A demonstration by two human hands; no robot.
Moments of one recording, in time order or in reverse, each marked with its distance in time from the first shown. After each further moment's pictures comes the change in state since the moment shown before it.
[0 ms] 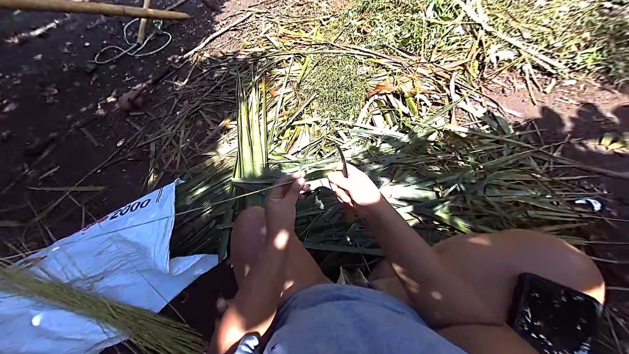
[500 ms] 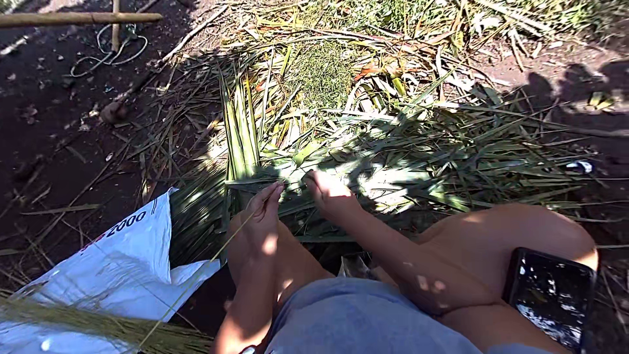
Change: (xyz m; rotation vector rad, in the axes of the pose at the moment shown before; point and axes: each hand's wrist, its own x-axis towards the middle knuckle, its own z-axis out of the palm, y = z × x) left_hand -0.012 0.003 -0.023 0.303 0.023 0.275; right_hand -0.027 -0.003 0.047 -0.989 0.176 -0.398
